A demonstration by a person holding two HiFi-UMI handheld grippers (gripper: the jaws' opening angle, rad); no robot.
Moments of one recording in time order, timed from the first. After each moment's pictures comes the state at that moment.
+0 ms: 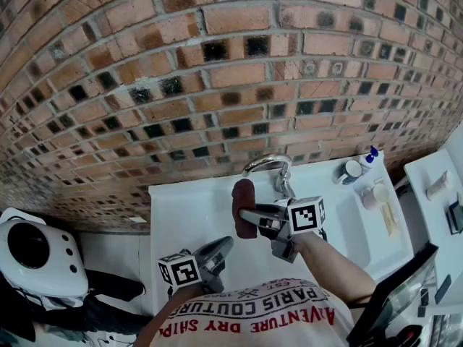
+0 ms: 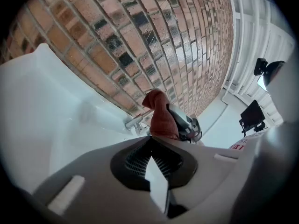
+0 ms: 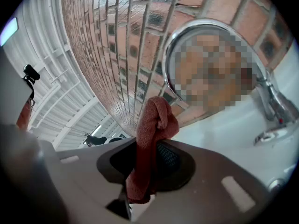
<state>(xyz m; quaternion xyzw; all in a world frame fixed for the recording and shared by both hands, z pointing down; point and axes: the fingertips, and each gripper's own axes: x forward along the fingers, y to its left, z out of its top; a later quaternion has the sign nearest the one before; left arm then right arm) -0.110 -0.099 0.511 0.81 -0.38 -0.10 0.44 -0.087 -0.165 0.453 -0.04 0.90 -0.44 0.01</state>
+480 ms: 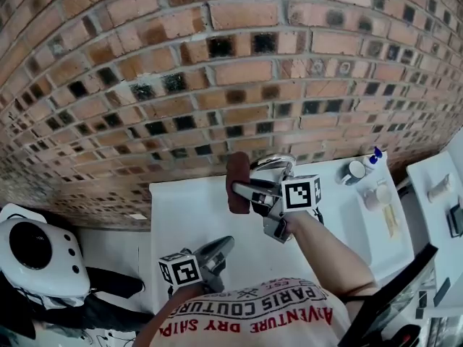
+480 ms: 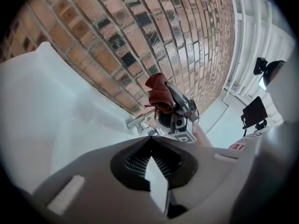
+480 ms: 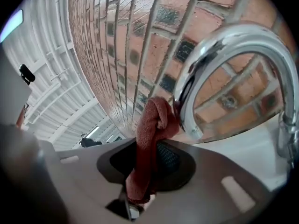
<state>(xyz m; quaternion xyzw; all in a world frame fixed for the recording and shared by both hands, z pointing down) -0.114 -0.101 0.515 0.80 -0.38 -0.09 0.45 -0.113 -0.221 0.424 -0.07 0.90 -0.42 0.03</state>
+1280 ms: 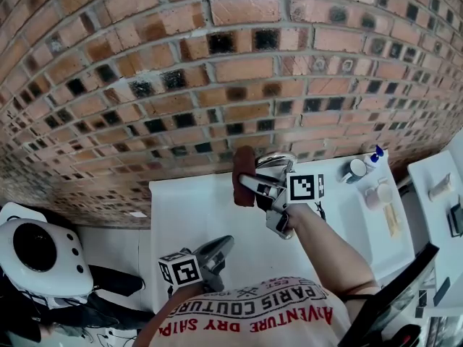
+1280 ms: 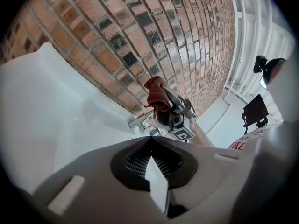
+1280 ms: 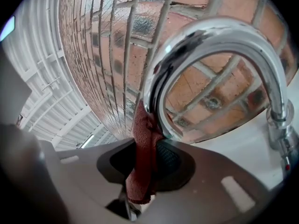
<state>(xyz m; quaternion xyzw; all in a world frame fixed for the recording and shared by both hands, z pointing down) -0.113 -0.099 0.520 0.80 -0.38 -0.09 0.46 -0.102 -0.244 0.438 -0.10 0.88 -0.47 0.05</state>
